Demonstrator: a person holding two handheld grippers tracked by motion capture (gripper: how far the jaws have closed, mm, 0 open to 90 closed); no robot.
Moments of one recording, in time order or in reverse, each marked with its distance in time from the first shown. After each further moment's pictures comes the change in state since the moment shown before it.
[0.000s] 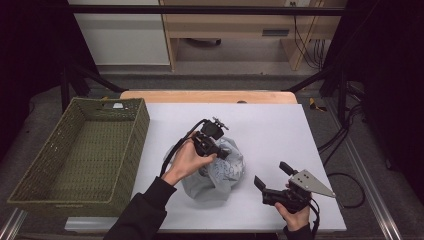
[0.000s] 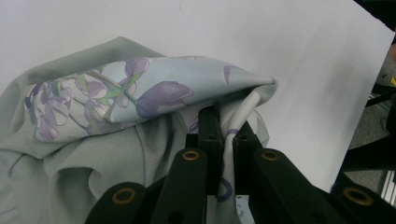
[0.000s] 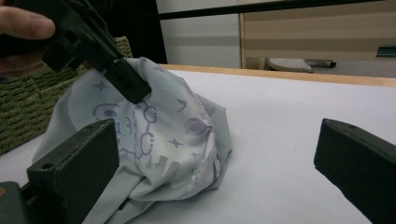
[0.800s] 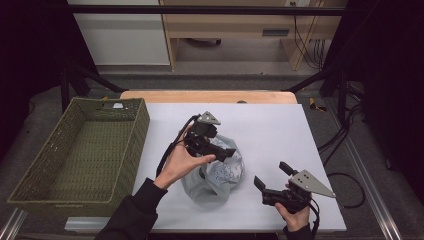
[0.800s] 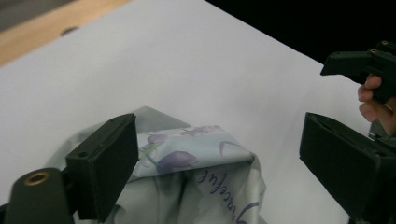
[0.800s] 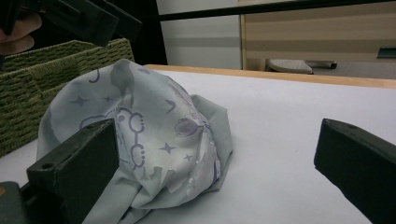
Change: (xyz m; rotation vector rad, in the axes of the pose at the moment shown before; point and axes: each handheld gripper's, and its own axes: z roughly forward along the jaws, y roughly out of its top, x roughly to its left) left arm -0.015 -0.014 -0.039 -0.340 0.100 0.048; right arm 0.001 0.001 -0.001 -0.004 0.007 -0.001
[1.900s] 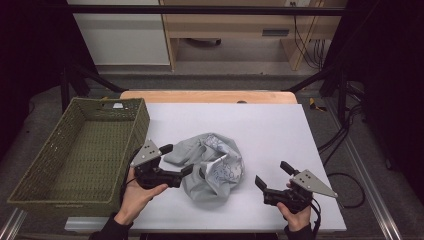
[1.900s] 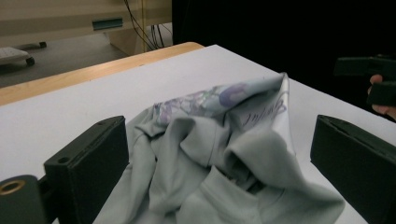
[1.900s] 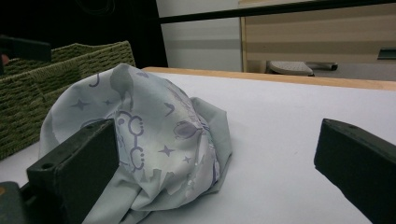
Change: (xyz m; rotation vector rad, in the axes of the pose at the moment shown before) left arm 0.012 -0.123 -0.075 -0.355 0.140 -0.050; right arm -0.003 0.001 -0.002 -0.009 0.002 -0.005
